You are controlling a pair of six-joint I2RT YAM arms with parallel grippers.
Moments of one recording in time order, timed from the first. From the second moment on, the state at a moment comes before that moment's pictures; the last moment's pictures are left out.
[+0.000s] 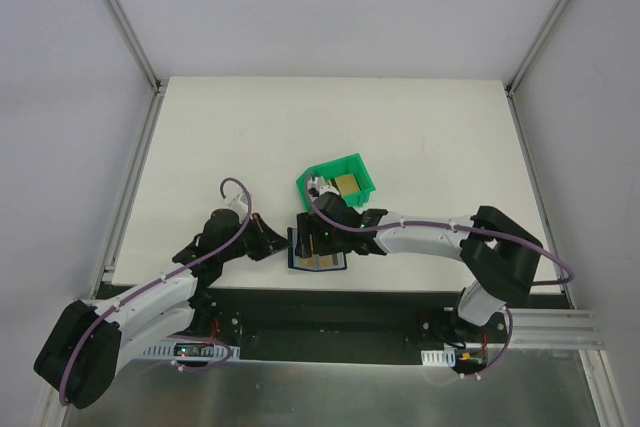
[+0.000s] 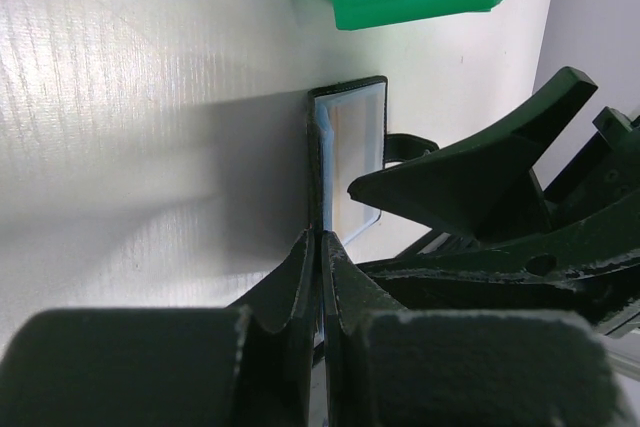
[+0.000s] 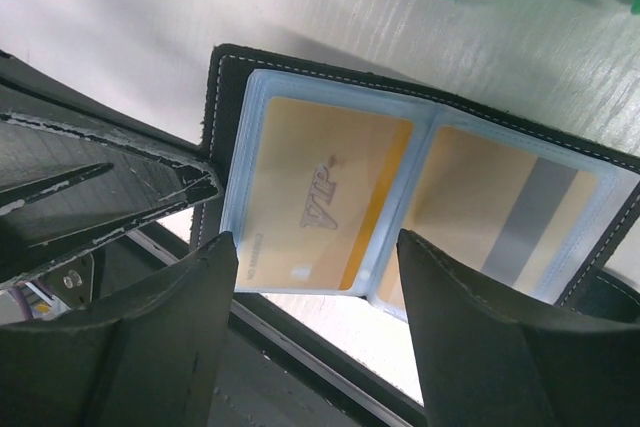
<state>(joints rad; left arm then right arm) -0.53 0.84 0.16 0.13 0.33 -1.05 1.10 1.64 0.93 -0.18 0.02 0.80</state>
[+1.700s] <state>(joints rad) -0.53 0.84 0.16 0.12 0.33 -1.04 1.13 1.66 0.97 -0.23 0.12 0.79</state>
